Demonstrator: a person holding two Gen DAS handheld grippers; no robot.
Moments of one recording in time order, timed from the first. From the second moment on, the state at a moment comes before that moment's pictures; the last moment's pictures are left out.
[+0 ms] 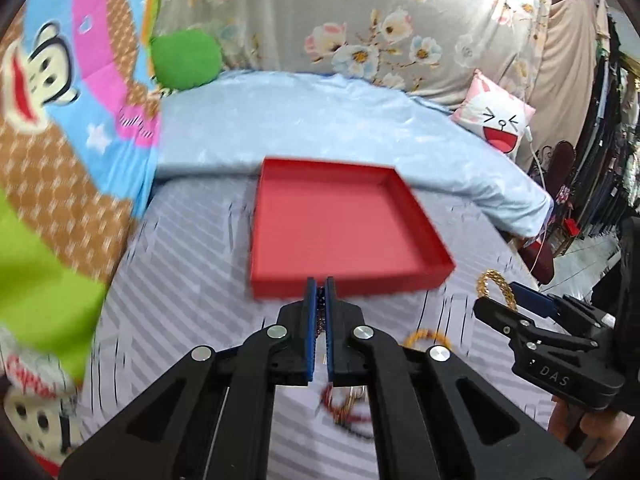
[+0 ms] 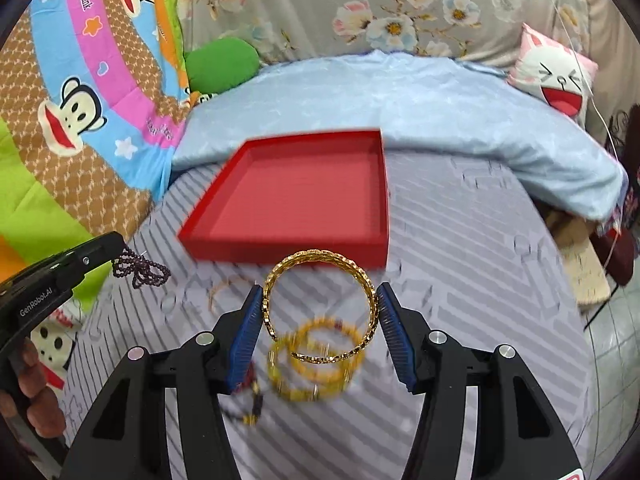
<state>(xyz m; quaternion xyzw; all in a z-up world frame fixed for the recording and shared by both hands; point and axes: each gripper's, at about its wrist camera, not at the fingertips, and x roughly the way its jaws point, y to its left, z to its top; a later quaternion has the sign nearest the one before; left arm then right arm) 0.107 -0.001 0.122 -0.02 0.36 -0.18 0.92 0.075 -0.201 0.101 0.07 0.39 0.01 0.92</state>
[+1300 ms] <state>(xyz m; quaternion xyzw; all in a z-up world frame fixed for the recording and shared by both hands) 0.400 -0.053 0.047 -0.04 0.47 -0.17 0.87 0.348 -0.232 0.036 0.05 0.49 0.00 0.87</state>
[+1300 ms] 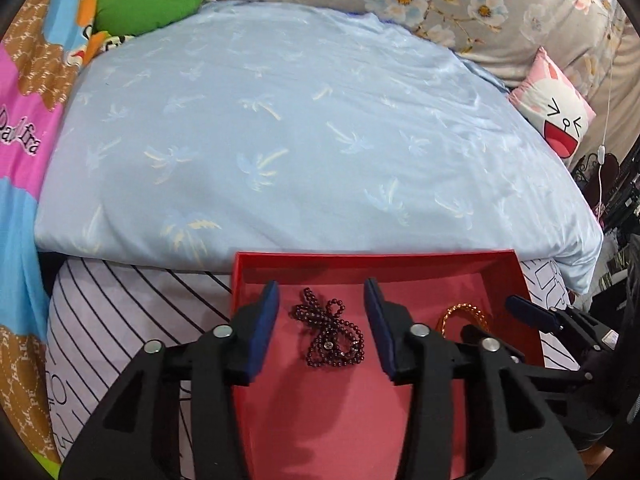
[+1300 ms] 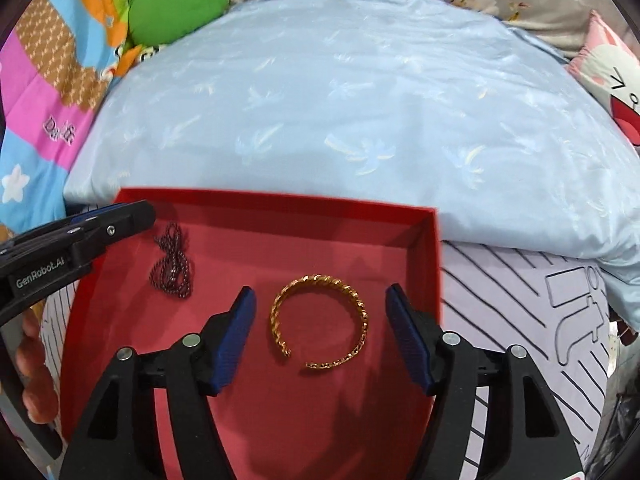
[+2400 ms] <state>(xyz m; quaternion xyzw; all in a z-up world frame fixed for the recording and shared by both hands) 0.126 0.017 0.076 0.01 0.41 -0.13 0.90 0.063 -0.204 0.100 0.04 0.41 -0.01 0.91</state>
